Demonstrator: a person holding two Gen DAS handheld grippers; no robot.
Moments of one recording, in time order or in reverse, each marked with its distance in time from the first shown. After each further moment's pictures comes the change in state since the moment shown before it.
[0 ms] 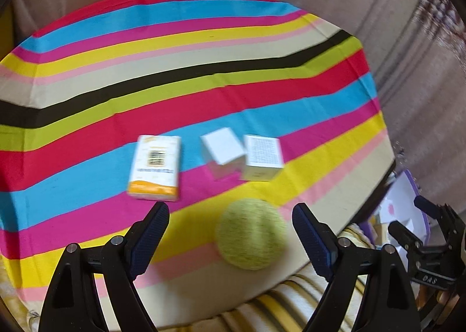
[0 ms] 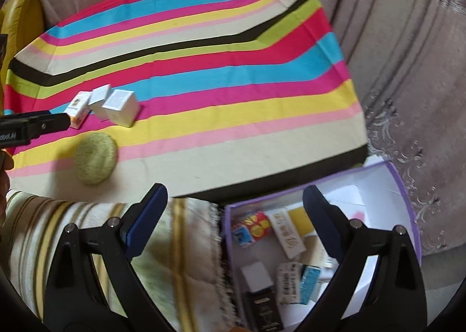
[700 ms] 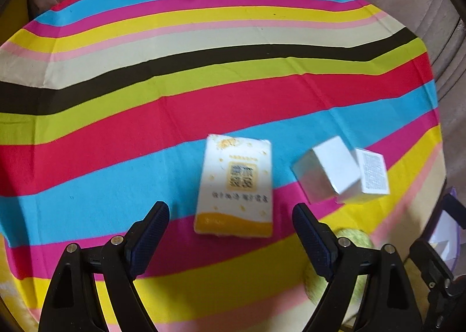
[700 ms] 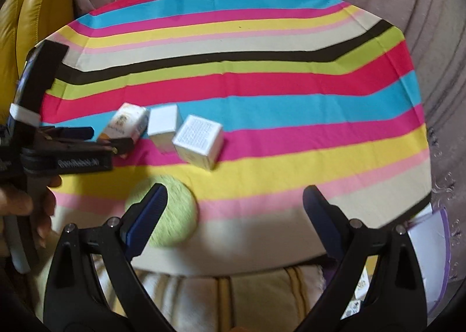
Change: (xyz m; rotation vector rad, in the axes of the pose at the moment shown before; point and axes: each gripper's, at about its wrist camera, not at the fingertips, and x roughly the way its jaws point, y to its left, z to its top) left arm 0.062 0.060 0.019 -0.064 0.078 0.175; right arm 0.047 0.102 0.058 -0.076 -0.014 0.127
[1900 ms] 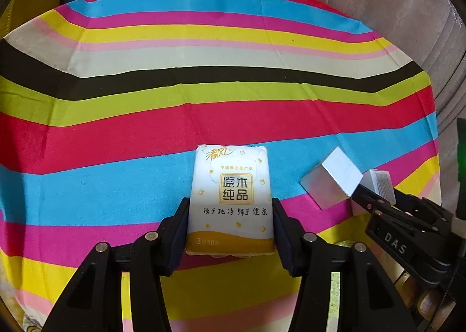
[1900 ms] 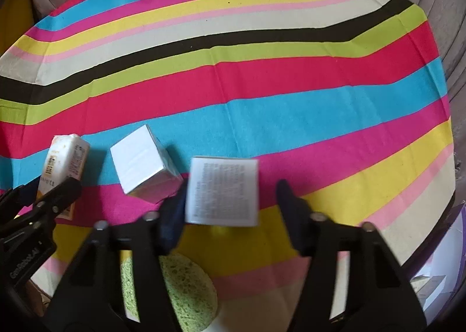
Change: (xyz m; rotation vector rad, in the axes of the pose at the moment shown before) left arm -0.017 0.017 -0.016 -0.123 -0.111 -0.017; right arm 0.084 0.010 0.033 0.104 0.103 -0.053
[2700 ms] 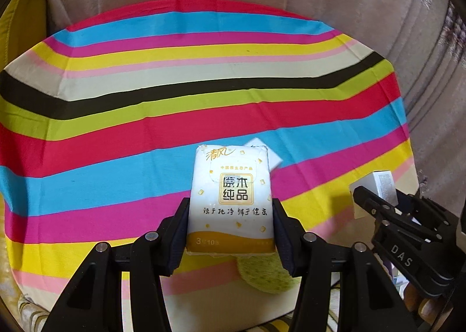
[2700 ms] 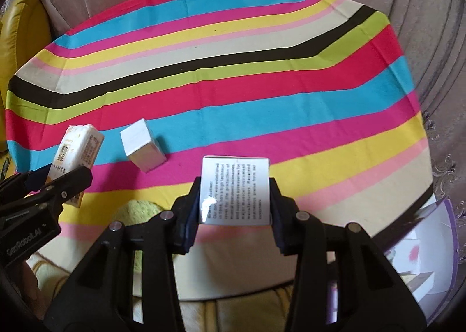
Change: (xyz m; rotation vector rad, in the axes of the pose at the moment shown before) left arm -0.053 -0.062 -0.022 0.084 -0.055 -0.048; right arm -0.070 -0.053 -0.036 0.001 -0.118 0.016
